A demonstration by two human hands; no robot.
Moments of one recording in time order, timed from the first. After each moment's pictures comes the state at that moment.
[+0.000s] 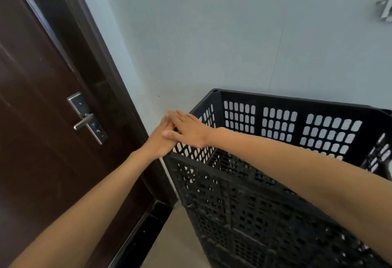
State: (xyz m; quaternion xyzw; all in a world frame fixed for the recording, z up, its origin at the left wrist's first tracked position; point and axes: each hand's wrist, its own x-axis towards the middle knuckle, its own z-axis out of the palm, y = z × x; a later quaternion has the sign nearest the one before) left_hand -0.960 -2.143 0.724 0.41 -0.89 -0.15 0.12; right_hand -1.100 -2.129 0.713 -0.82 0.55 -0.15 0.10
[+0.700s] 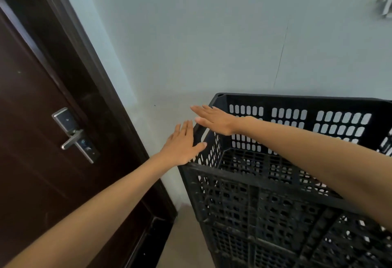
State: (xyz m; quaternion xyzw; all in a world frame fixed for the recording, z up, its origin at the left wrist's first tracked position) left_hand -0.968 -2.192 0.702 0.43 -0.90 -0.08 0.00; right_hand -1.154 -2.179 0.708 -0.77 0.62 -0.12 0.10
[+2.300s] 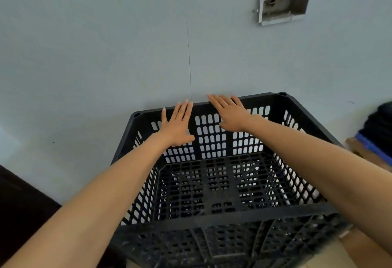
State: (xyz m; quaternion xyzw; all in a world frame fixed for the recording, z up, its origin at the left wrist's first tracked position) left_hand -1.200 -2.216 0.694 0.17 -0.98 0.01 -0.05; right_hand -1.358 -2.063 0.683 -0.51 0.86 -0.03 -0.06
